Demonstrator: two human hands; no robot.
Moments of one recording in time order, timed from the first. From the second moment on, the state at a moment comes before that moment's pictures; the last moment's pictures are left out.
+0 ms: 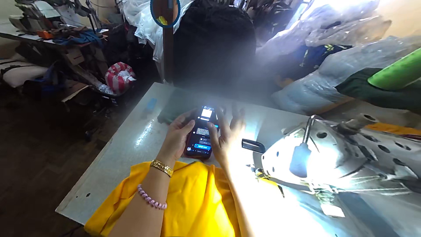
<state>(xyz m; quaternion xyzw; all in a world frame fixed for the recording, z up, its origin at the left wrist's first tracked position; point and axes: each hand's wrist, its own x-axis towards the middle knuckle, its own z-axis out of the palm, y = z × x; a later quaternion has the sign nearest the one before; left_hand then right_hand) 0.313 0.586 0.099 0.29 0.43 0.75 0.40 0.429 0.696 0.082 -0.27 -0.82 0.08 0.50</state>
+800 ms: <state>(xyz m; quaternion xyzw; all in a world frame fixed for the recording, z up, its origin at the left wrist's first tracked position) 0.303 0.595 0.083 0.25 0.41 0.78 0.40 0.440 0.682 0.101 -0.19 -0.91 0.03 0.37</state>
